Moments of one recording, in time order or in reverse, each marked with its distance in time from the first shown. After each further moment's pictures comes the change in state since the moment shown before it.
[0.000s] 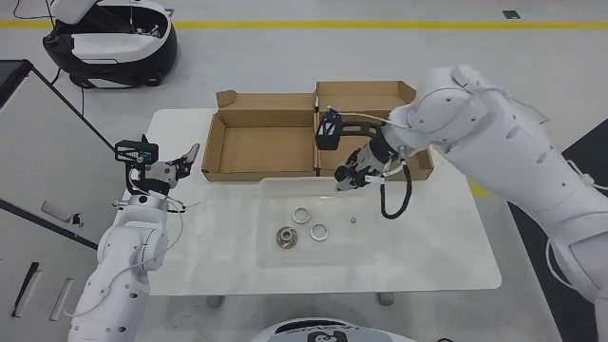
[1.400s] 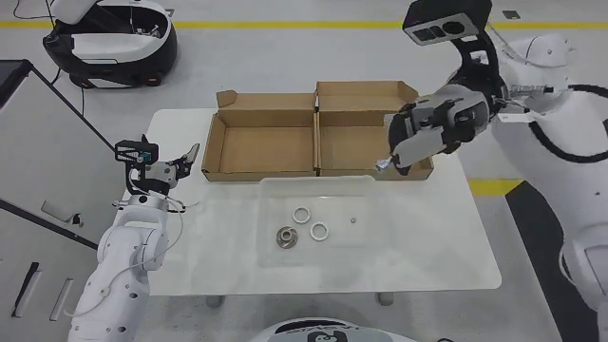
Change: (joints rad) left arm 0.000 0.000 0.000 0.000 0.000 0.000 0.000; right arm -0.096 0.006 0.348 -0.039 1.183 -0.005 -0.004
